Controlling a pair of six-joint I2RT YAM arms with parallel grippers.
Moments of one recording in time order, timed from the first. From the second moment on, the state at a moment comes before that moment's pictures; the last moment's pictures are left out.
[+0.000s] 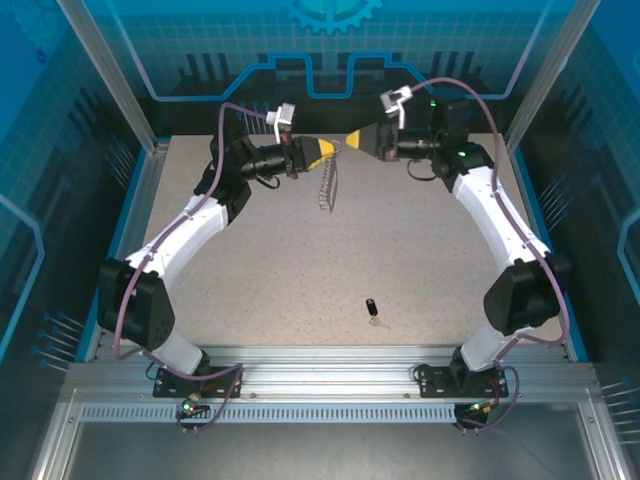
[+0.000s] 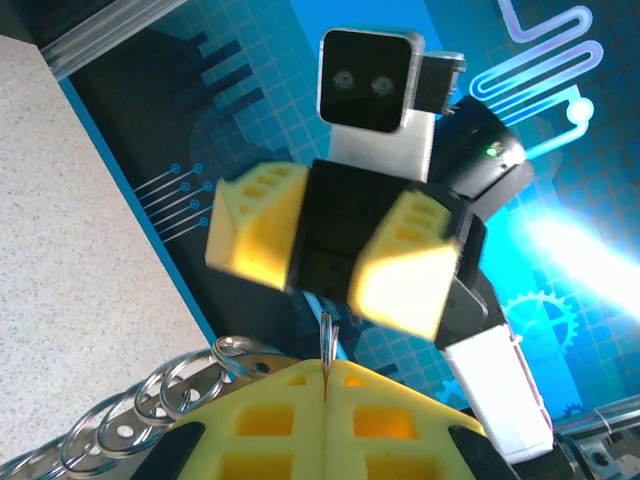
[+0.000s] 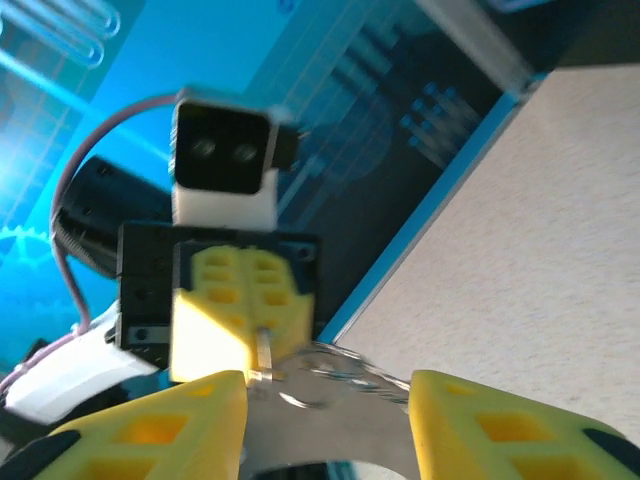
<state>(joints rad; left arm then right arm) -0.33 1.58 1.35 0.32 0.93 -1.15 0.21 1.65 1.63 -0.27 -1.07 0.64</state>
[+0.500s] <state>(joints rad) -0.33 1.55 1.38 0.23 0.89 -0.97 0.19 1.55 1.58 -0.25 -0.96 0.74</state>
